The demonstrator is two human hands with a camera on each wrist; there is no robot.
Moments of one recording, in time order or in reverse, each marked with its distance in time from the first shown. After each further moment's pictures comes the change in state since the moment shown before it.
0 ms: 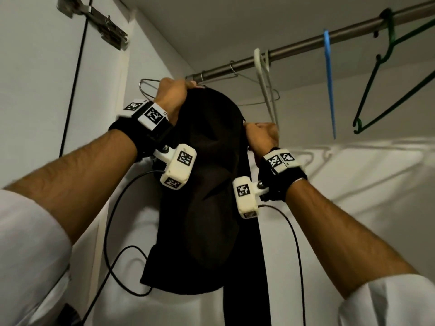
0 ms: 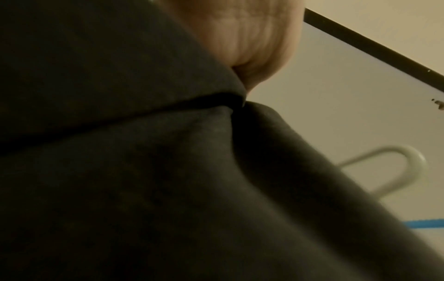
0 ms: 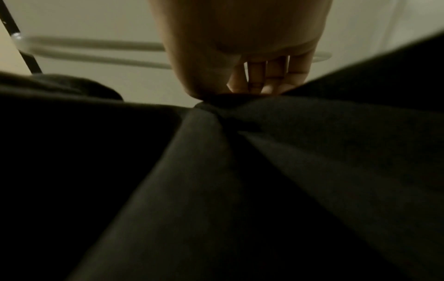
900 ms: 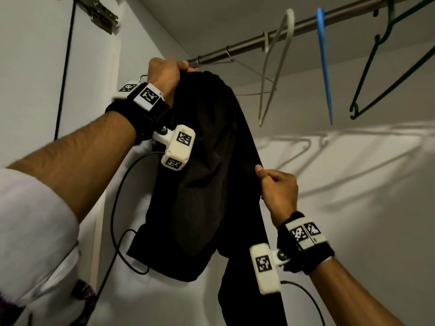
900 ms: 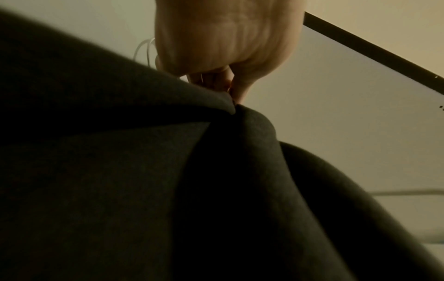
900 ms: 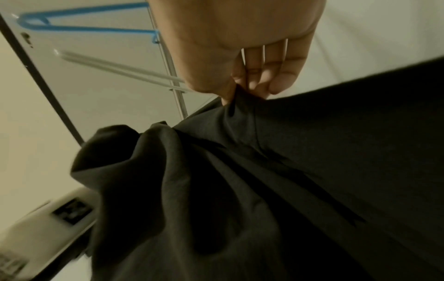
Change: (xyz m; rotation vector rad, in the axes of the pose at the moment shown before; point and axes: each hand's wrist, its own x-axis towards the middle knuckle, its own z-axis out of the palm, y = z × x) left_hand 0.000 0.002 0.003 -0.015 0.023 0.053; right_hand -0.091 0.113 -0.055 -0.070 0.099 -0.061
